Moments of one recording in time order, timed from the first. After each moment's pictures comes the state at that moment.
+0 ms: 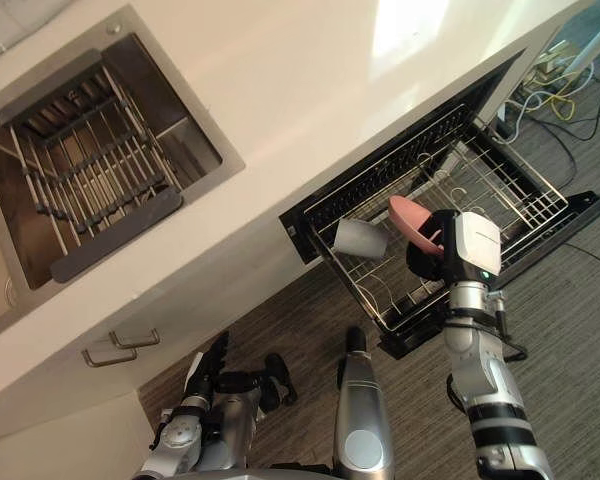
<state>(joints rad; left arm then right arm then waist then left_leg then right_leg) 0.04 0.10 -0.18 0.75 -0.07 -0.24 0.20 -0.19 -0.48 -0.06 0.31 -0.61 -0.08 -0.37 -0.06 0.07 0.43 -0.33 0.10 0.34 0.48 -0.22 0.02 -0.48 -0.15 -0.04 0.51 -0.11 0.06</state>
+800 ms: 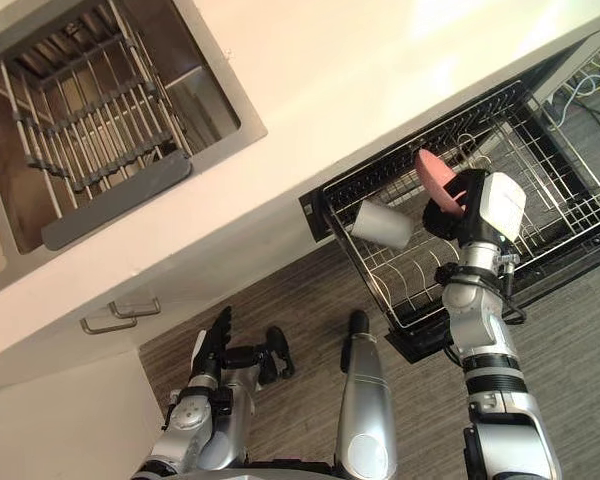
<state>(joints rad) 0.02 0.05 -0.18 0.65 -0.10 -0.25 0.23 -0.42 -0.52 -0.08 0.42 -0.49 0.00 -0.45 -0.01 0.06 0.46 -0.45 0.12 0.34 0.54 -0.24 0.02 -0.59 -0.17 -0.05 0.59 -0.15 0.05</state>
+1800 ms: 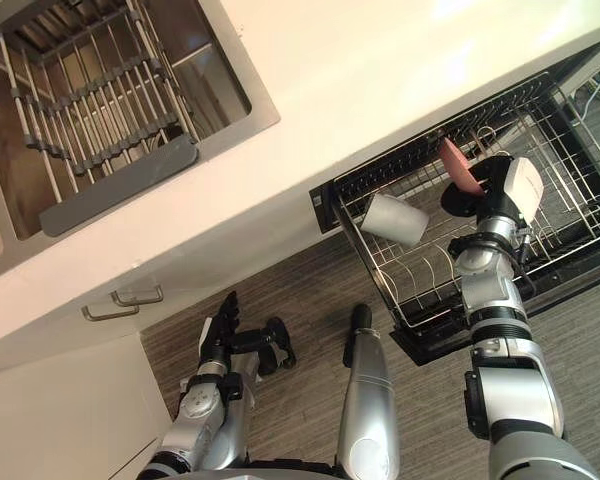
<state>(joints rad) -0.01 0.00 -0.17 0.61 -0.14 -0.25 0.24 -0.68 -0.56 -0.07 0.80 -0.34 0.02 -0.40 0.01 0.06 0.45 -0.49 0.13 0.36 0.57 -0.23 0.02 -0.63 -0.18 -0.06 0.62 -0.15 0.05</state>
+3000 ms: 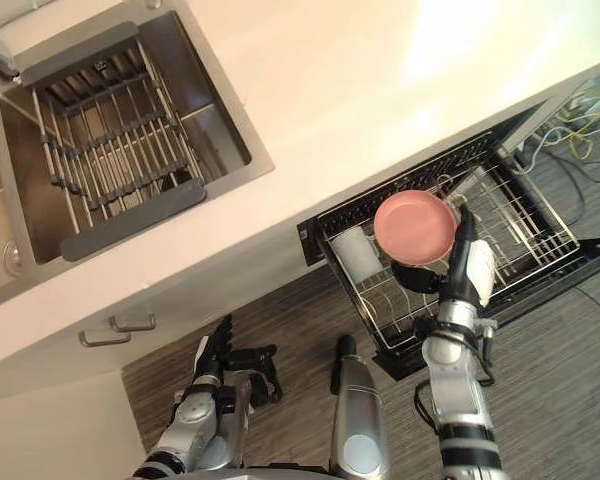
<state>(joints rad) -0.01 0.06 -0.14 0.78 -0.09 -0.18 0.23 0.05 -0.26 -0.18 0.00 -0.35 0.02 -0.37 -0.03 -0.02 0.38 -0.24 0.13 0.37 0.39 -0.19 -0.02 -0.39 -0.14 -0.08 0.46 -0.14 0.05</state>
